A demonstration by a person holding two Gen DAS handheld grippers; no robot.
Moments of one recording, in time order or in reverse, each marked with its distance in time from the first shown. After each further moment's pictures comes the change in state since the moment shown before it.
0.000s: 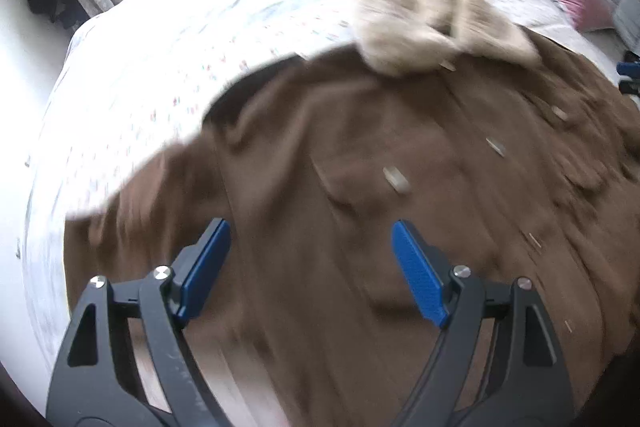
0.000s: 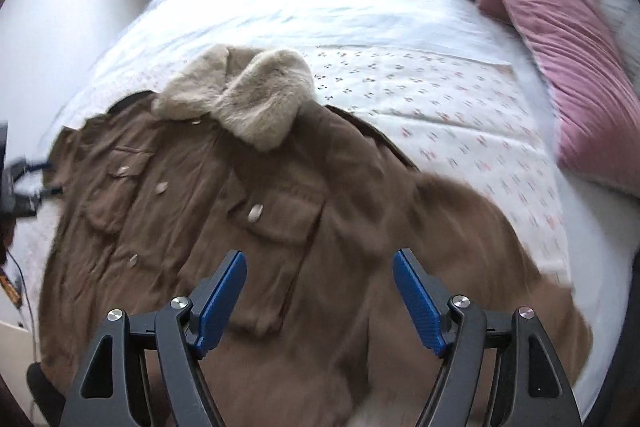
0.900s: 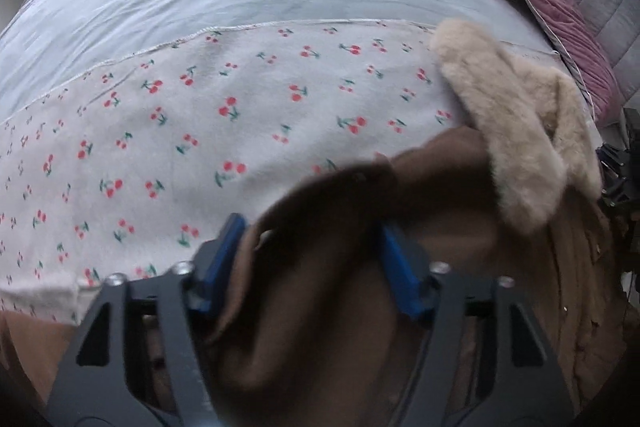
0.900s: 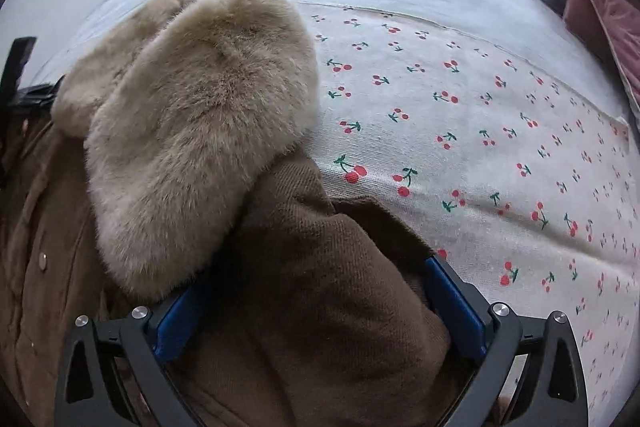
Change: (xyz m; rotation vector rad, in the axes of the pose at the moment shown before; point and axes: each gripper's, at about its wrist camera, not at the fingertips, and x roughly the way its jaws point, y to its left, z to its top) left arm 0.131 0.056 0.061 -0.202 -0.031 -0.258; right arm 0.171 -0.003 0.078 -0.112 0.047 0.034
